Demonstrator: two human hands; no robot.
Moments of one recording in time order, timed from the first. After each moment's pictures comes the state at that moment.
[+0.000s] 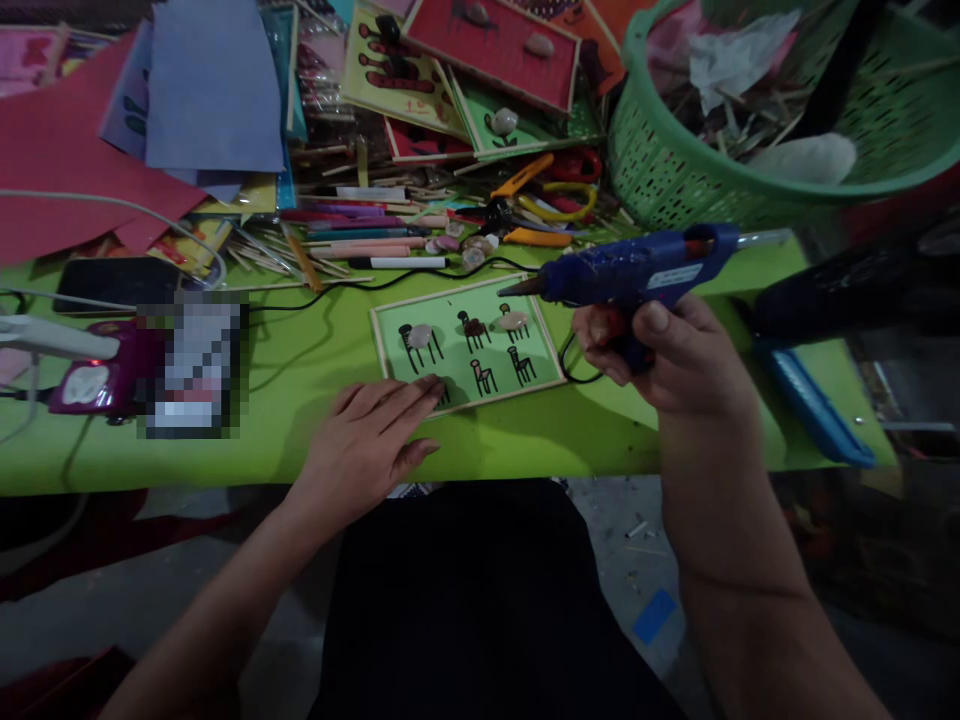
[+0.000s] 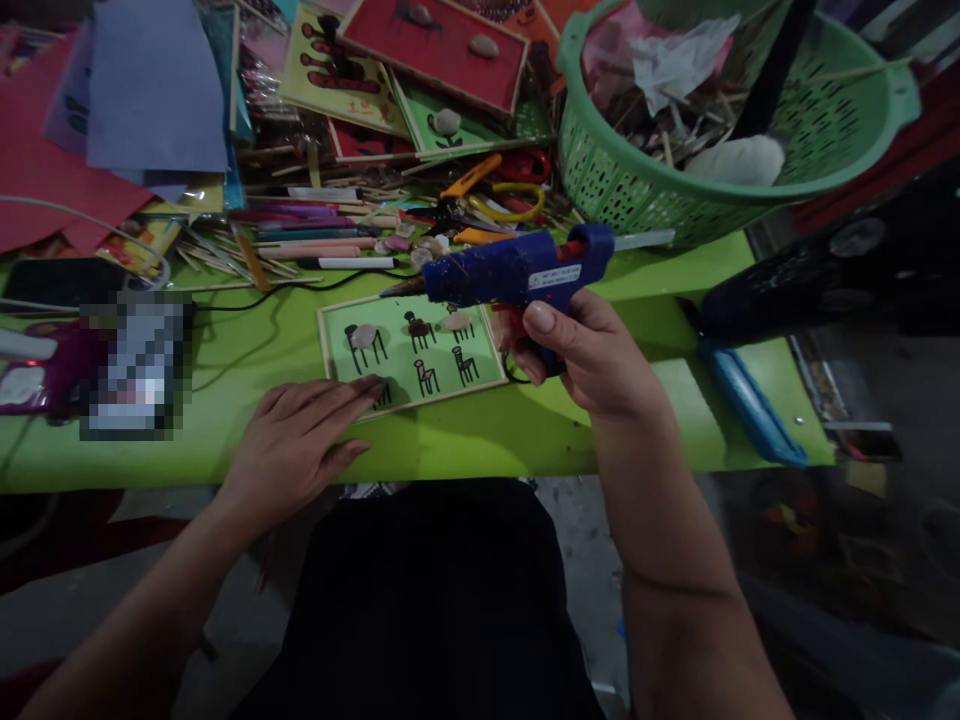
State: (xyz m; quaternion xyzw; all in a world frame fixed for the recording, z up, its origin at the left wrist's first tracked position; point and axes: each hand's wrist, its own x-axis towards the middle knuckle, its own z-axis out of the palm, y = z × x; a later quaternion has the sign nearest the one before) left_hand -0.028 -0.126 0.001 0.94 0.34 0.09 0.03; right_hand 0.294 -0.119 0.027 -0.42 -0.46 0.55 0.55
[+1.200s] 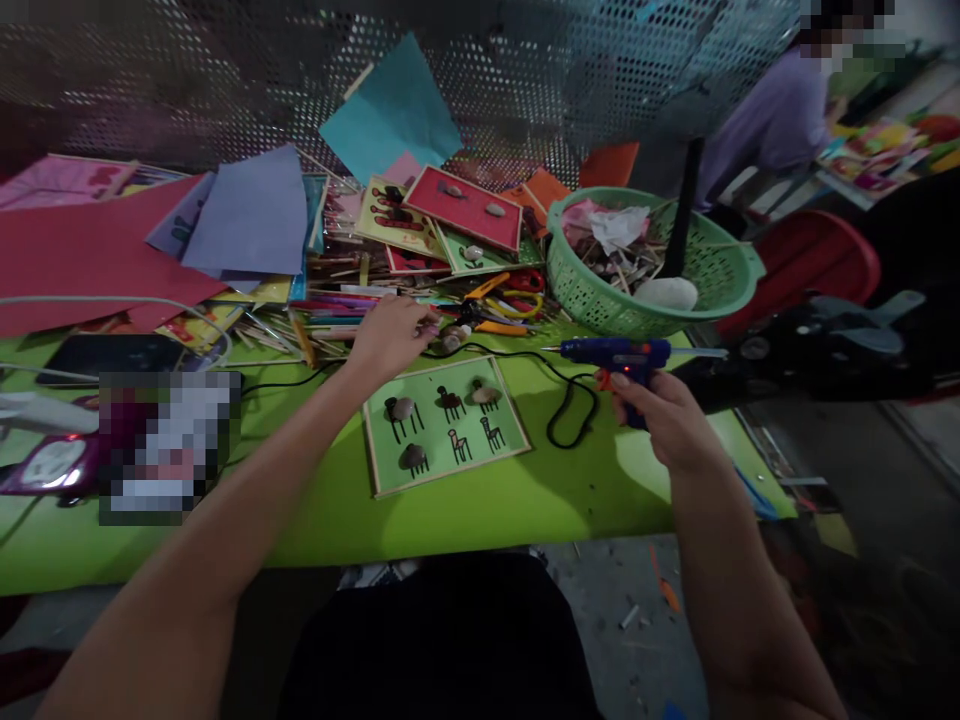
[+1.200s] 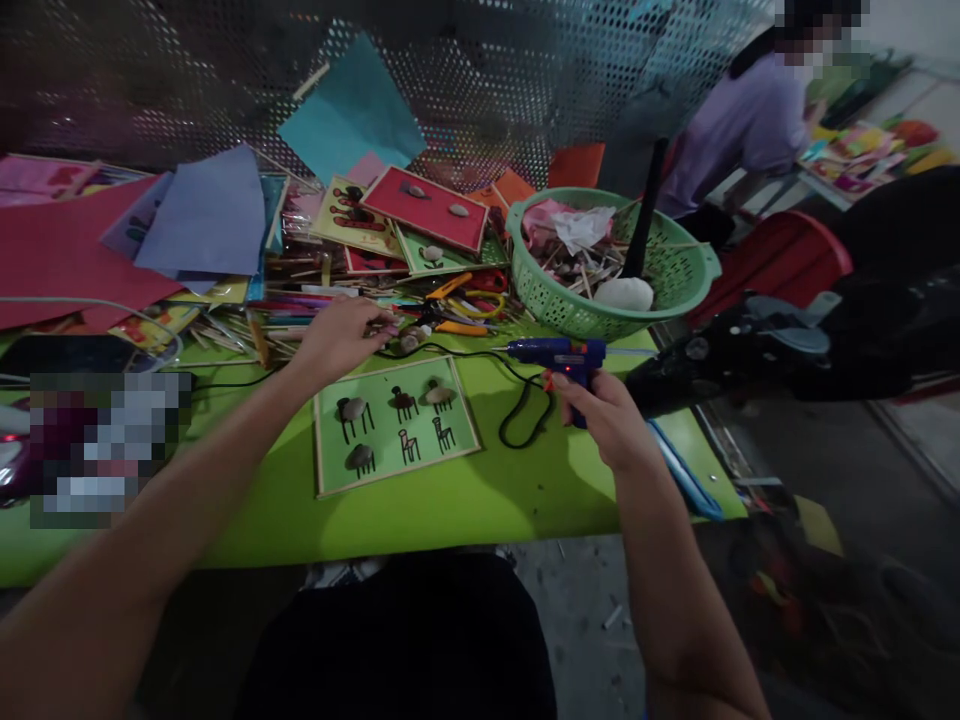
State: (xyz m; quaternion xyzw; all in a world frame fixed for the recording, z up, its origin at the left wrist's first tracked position) left_hand 0.054 0.068 0.006 0.89 0.44 0.14 0.06; right_hand 0.377 -0.126 0.005 -0.65 -0.44 0.37 0.50
